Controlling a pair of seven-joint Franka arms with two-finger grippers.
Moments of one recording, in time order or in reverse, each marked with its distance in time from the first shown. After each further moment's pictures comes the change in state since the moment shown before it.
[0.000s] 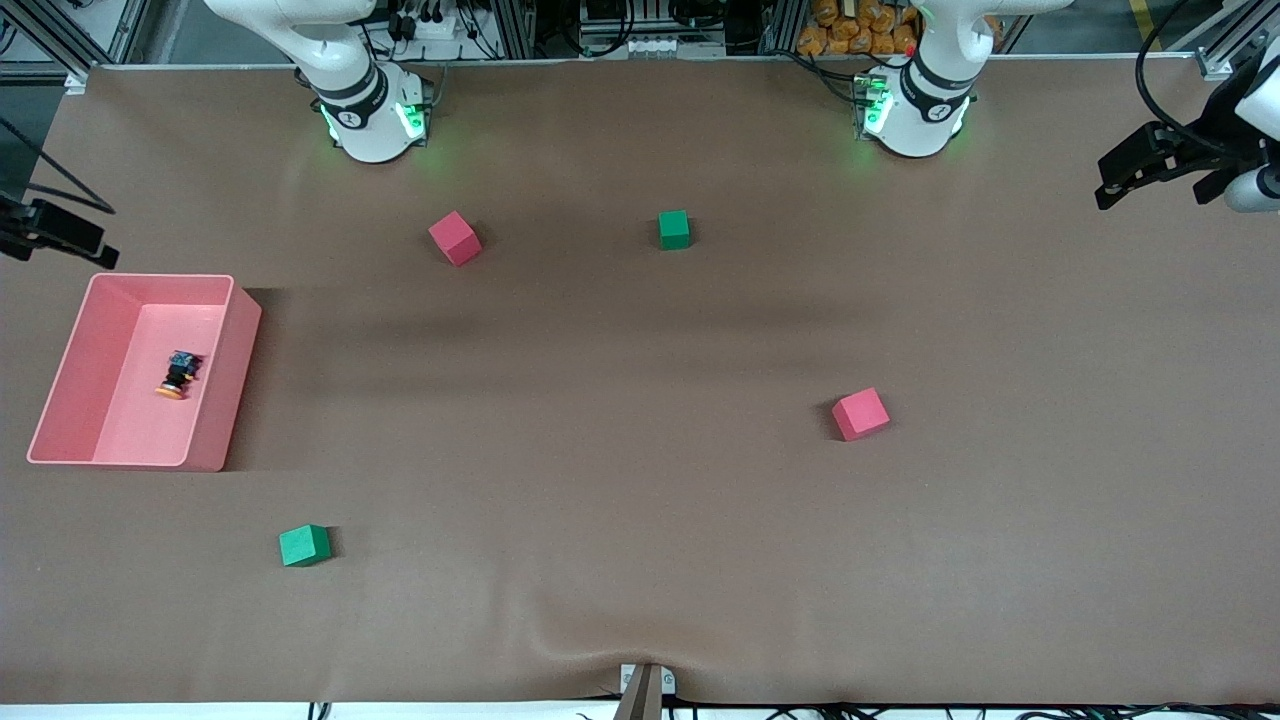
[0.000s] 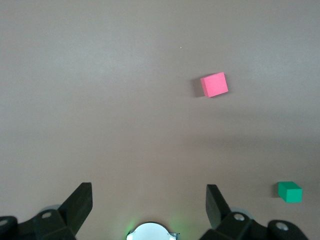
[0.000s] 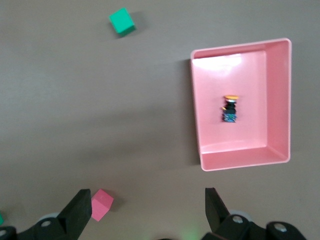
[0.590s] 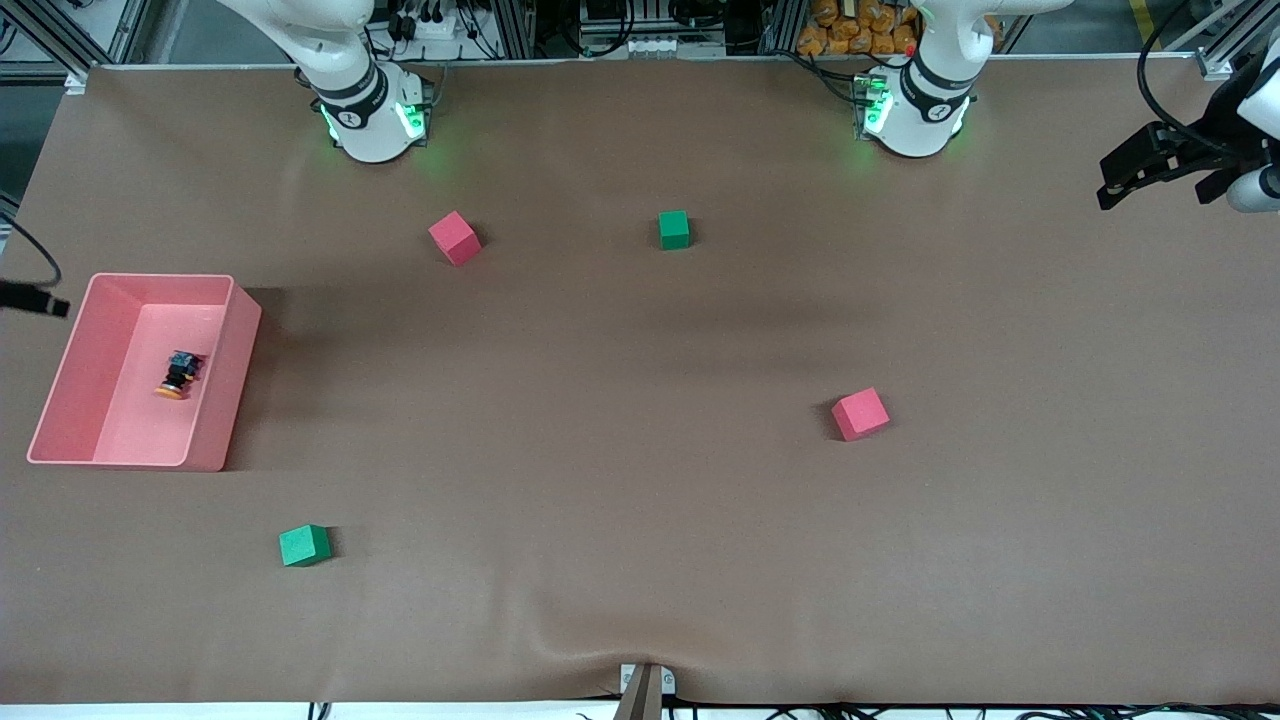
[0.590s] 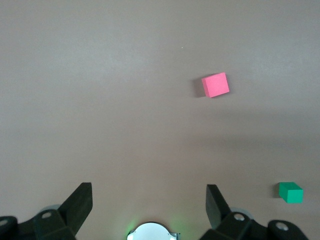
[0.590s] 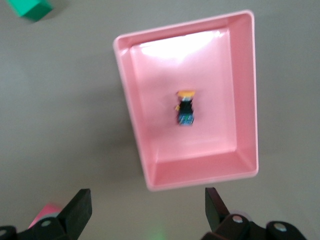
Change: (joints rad) left arm 0.001 0.000 0.001 0.000 0.003 -0.002 0.000; right arm -0.233 0.218 -0.010 -0.089 -0.015 0.207 -0.217
